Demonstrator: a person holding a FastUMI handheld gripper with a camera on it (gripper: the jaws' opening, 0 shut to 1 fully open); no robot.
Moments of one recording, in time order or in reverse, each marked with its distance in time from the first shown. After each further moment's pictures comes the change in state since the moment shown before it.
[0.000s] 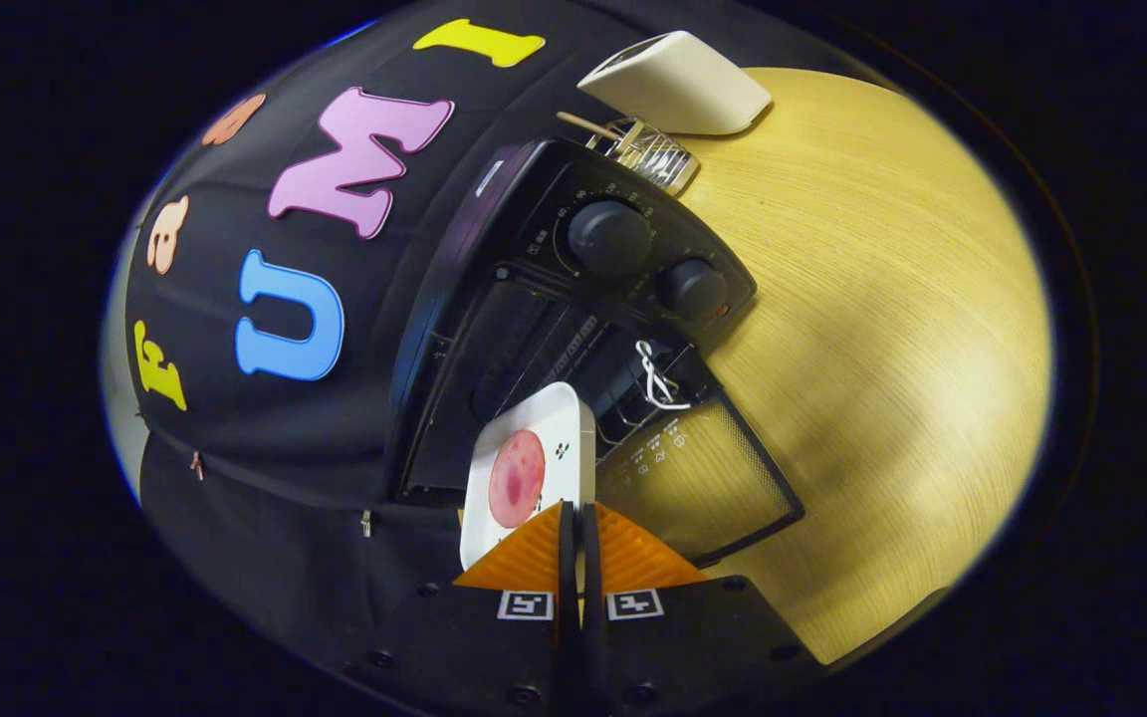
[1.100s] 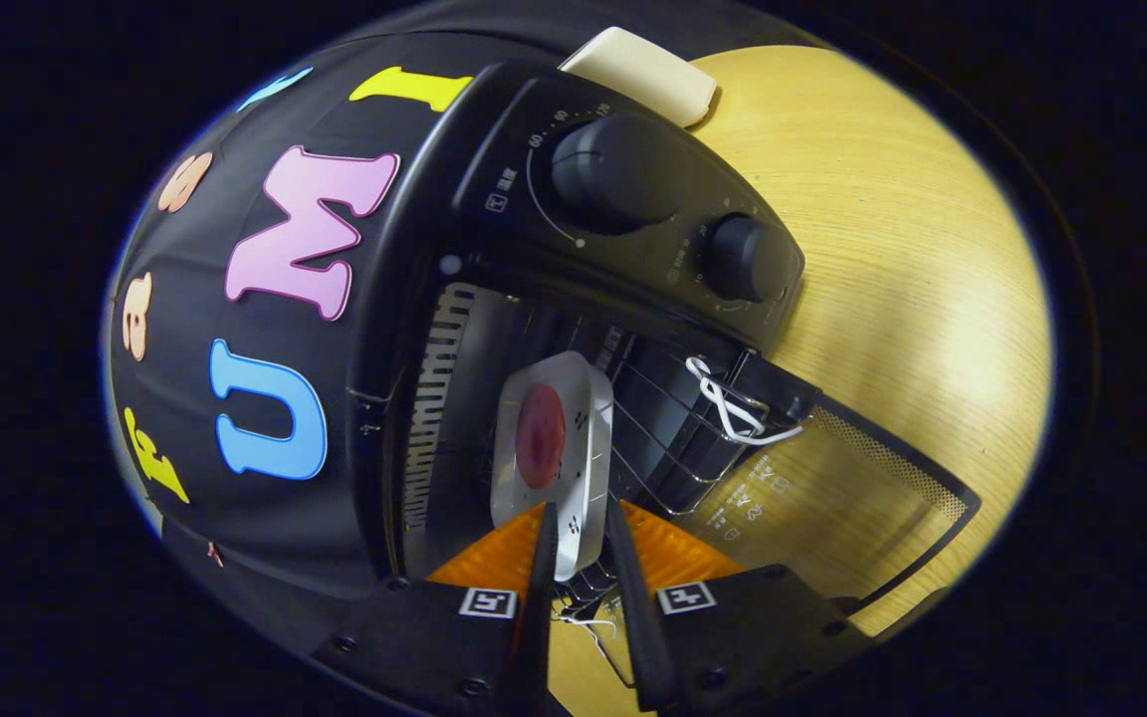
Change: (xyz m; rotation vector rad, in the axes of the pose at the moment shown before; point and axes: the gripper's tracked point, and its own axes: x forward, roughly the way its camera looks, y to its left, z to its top) arm 0.063 0.033 0.015 0.146 -0.199 0.018
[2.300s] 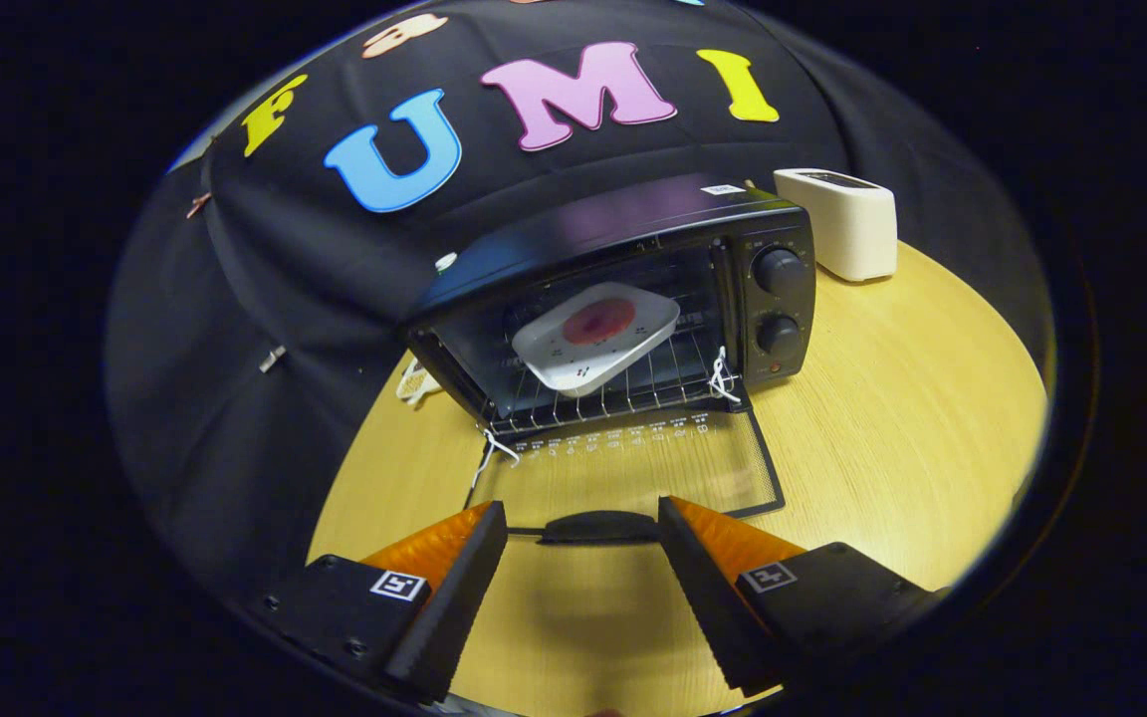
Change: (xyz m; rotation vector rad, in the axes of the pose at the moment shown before) arm -0.122 -0.051 -0.066 -0.951 0.109 -0.076
